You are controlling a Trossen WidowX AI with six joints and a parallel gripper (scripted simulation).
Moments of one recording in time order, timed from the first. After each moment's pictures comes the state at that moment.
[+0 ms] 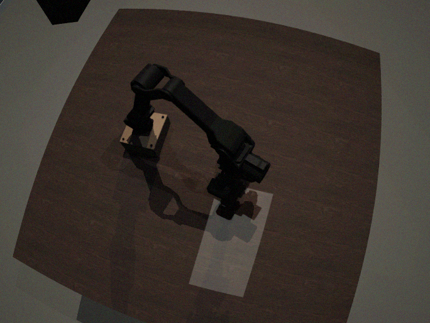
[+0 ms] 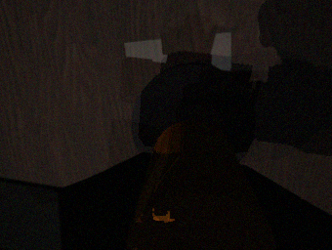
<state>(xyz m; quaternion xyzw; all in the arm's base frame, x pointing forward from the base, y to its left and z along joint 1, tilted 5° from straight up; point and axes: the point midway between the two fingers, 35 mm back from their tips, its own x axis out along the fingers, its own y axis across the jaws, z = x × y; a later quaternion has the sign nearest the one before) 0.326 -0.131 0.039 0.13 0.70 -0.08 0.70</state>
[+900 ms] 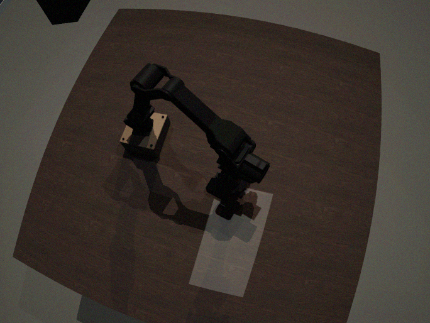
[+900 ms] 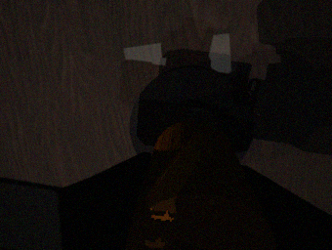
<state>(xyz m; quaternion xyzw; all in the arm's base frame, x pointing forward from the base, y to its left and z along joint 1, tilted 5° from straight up) 0.327 -0.131 0.037 0.15 0.69 -0.10 0.70</state>
